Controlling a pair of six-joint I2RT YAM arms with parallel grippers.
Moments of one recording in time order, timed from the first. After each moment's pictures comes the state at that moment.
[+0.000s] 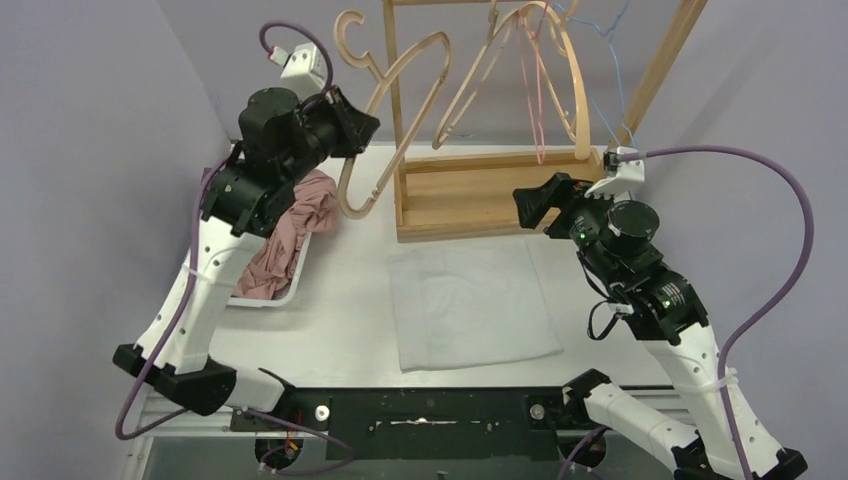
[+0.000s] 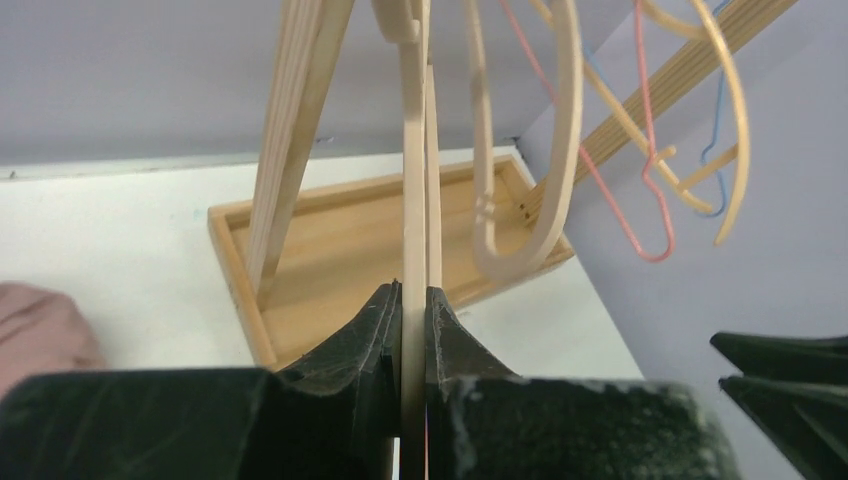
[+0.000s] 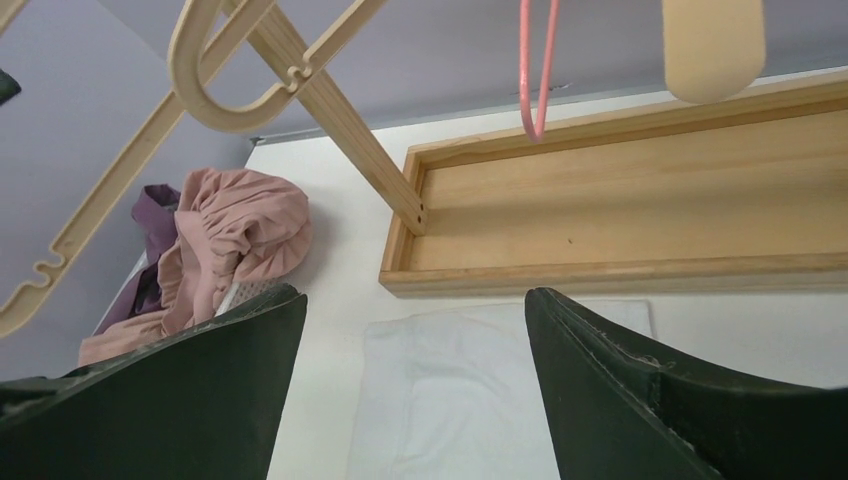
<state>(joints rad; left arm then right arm) -0.51 1.44 1.90 -0.56 0.00 -0.47 0.50 0.84 1.22 -0.51 0.21 0.45</state>
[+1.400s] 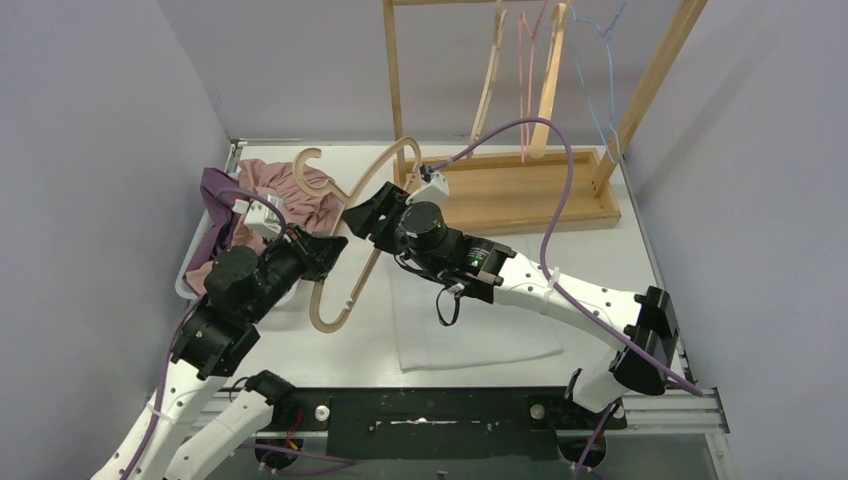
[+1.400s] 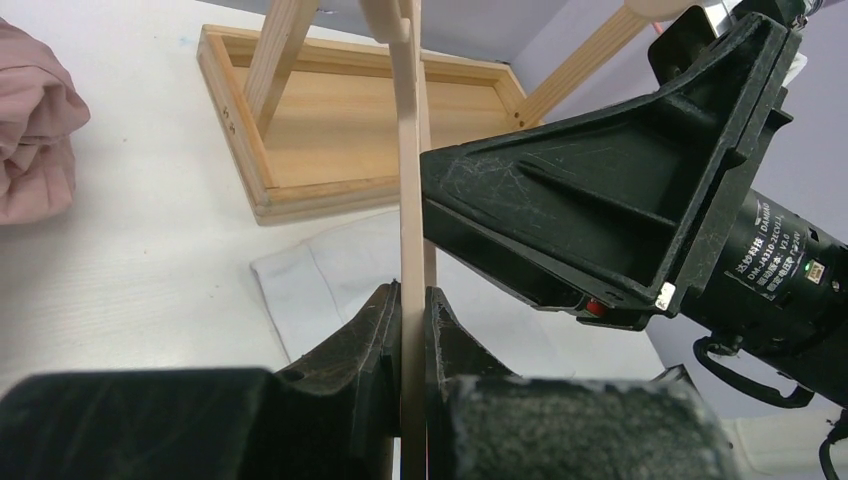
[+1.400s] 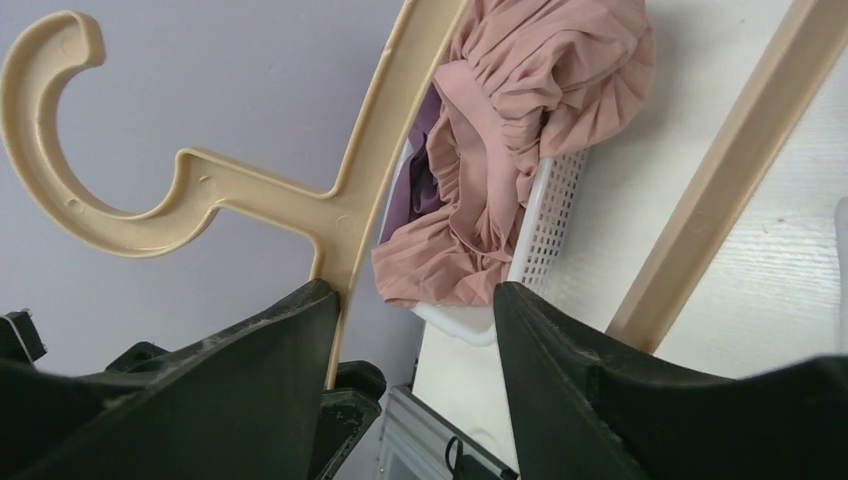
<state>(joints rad) -0.52 0.62 0.86 -0.35 0.03 -0.61 1.08 1.53 1.40 -0.13 0.38 1.09</state>
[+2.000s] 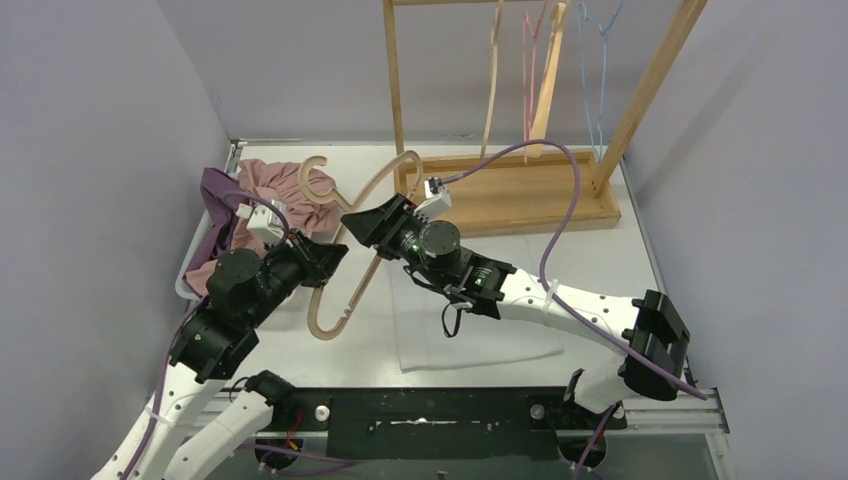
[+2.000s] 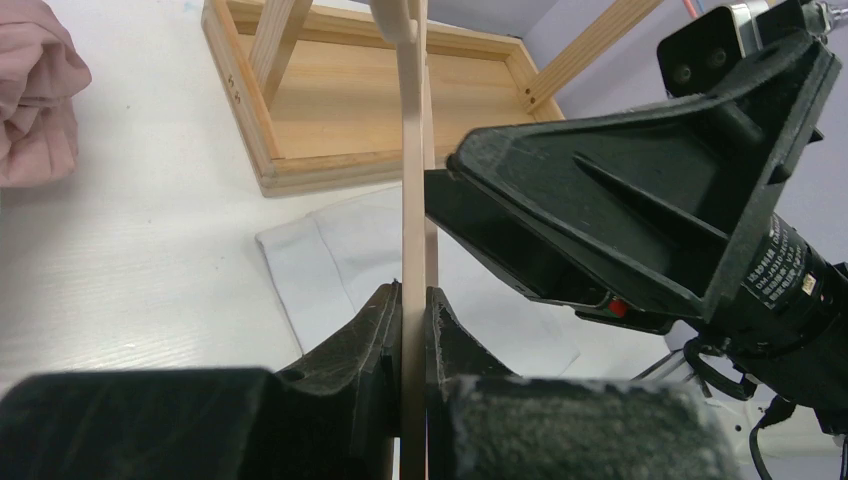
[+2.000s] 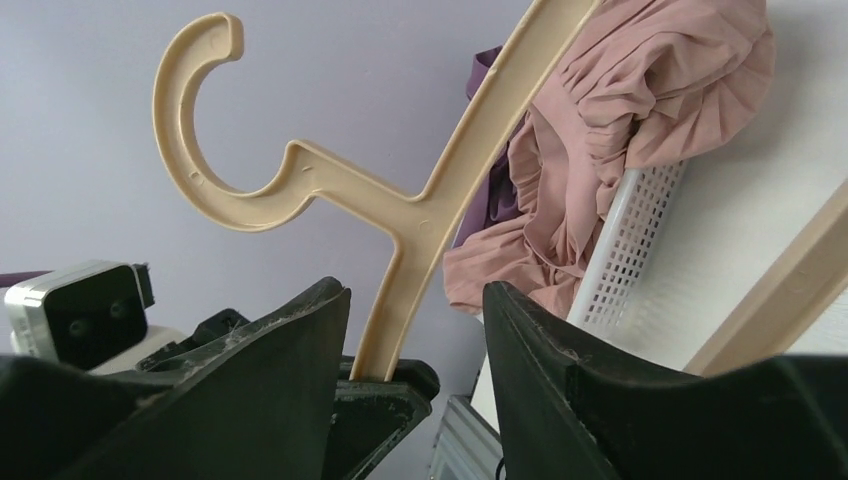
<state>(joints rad) -0.52 0.61 0.86 -0.41 0.01 -0.61 1.08 1.50 1.20 0.24 0.31 1.10</state>
